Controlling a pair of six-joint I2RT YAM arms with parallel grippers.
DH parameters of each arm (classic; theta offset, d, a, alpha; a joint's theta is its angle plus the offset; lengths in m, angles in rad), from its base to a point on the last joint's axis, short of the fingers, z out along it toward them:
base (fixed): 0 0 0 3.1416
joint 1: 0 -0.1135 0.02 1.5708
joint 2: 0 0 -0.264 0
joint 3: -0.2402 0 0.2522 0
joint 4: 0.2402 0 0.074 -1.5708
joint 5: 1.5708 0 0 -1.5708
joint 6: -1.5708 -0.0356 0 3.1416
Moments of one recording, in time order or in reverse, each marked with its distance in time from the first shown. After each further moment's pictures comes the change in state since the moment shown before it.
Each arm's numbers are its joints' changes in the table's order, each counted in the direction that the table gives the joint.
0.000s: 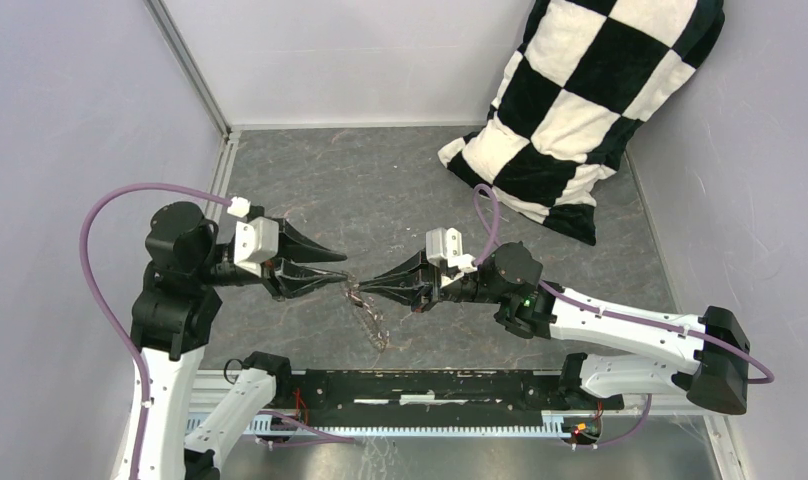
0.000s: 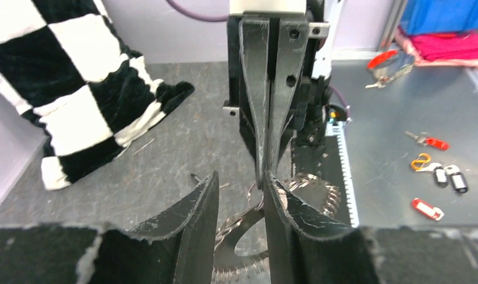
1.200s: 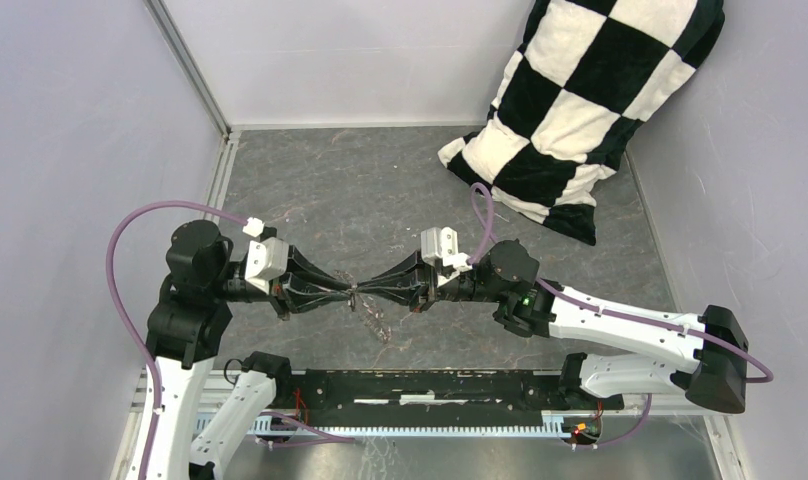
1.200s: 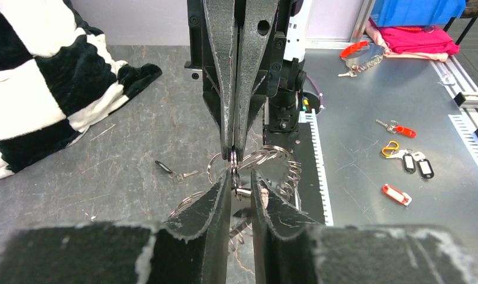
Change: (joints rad) left arm 0.000 -0.098 0.189 -0.051 0.075 0.062; right arm -0.003 0.010 -0.024 0.046 -0.006 0.006
